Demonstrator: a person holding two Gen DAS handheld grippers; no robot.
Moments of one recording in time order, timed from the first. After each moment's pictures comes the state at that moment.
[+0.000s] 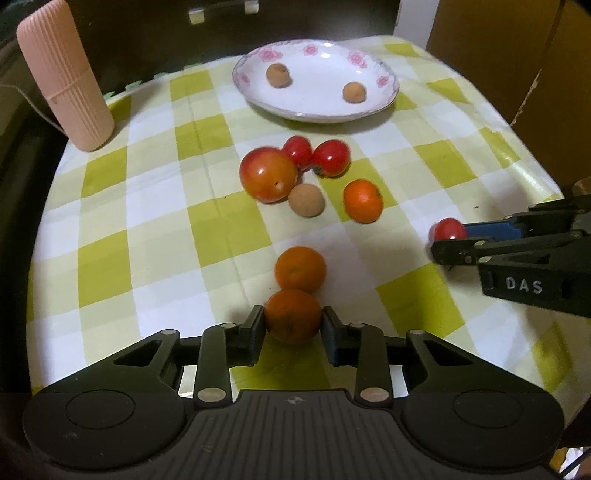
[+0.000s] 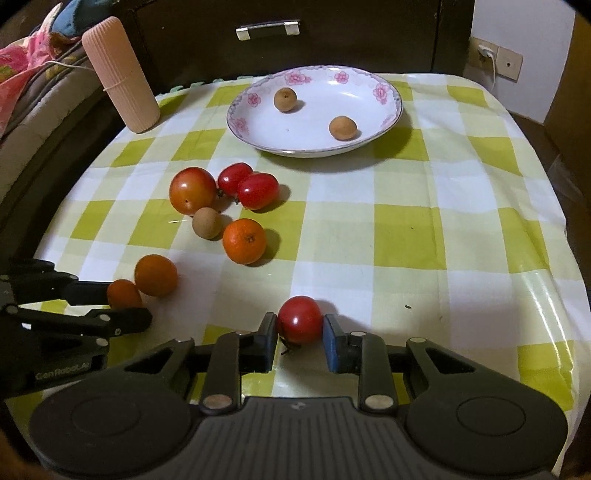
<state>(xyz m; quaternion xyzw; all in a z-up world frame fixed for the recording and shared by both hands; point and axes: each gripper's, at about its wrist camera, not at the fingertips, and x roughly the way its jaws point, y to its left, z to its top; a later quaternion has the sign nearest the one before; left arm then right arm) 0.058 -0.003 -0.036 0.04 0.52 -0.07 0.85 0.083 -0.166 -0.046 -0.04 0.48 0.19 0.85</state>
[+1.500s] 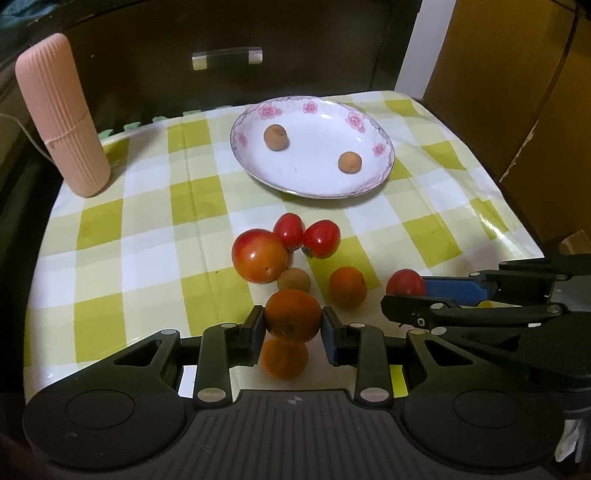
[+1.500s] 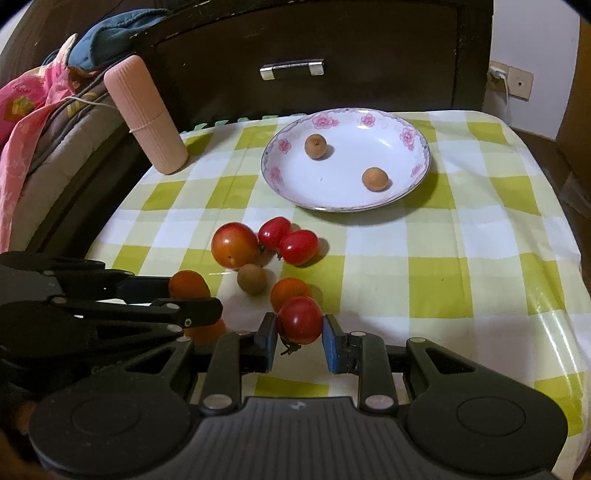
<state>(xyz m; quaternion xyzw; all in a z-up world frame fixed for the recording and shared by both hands) 0.088 -0.005 -0.009 -0.01 0.48 -0.08 0.88 0.092 -0.148 -0.018 -0.01 0.45 0.21 0.87</state>
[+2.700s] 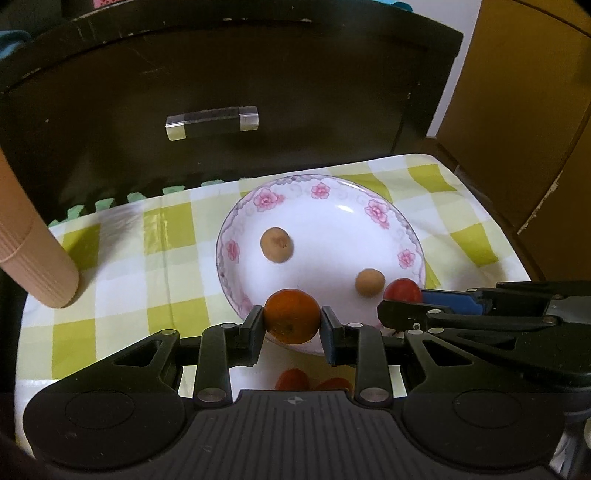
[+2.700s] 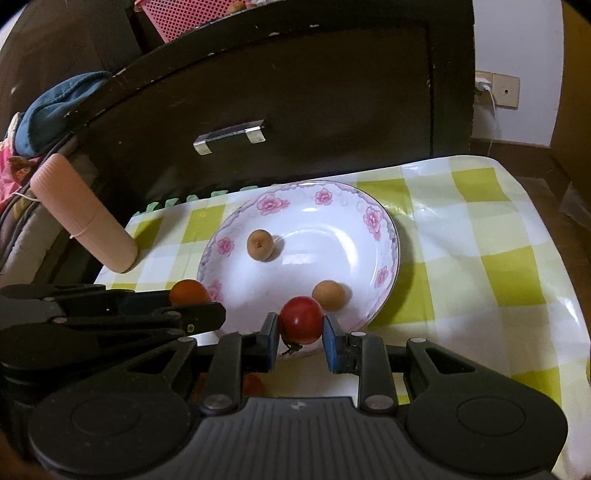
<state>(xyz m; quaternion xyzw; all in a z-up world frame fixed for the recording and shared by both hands) 0.201 -0.015 0.001 -0.01 0.44 -0.07 0.89 0.207 -0.164 -0.009 0.05 0.43 0.19 0.88</state>
